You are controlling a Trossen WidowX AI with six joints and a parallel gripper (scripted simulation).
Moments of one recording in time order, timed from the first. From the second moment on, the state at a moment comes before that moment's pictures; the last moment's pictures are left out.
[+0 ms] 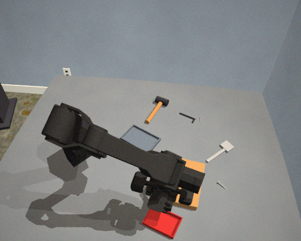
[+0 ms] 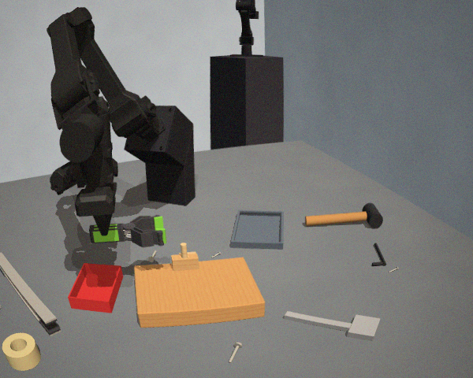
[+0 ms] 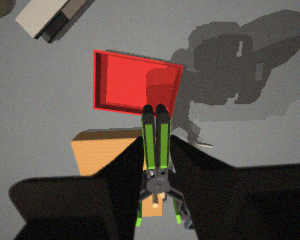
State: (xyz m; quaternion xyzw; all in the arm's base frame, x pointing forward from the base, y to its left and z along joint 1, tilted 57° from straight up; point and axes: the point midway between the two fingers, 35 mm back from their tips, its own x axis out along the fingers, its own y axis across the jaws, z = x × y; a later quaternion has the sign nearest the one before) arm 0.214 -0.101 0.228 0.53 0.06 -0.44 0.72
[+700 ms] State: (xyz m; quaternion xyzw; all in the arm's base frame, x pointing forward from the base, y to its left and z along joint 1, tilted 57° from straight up) arm 0.223 -0.108 0.222 0.54 0.06 -0.44 0.72
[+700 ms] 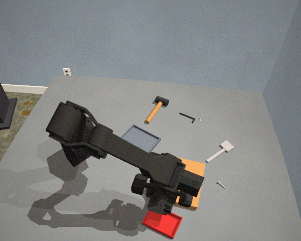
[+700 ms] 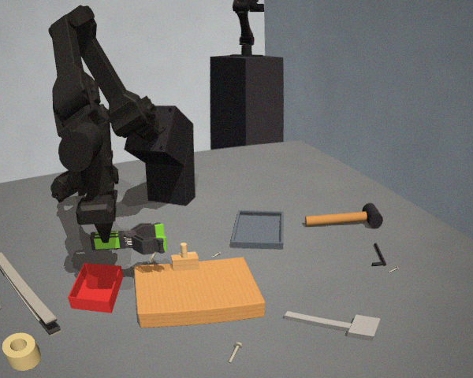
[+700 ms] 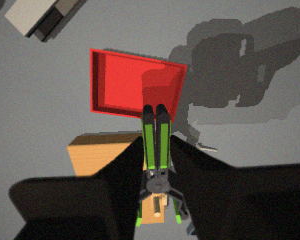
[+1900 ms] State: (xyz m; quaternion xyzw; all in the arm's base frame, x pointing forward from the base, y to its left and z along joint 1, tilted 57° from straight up) arm 0.235 -0.123 0.210 0.54 0.05 -0.44 0.72
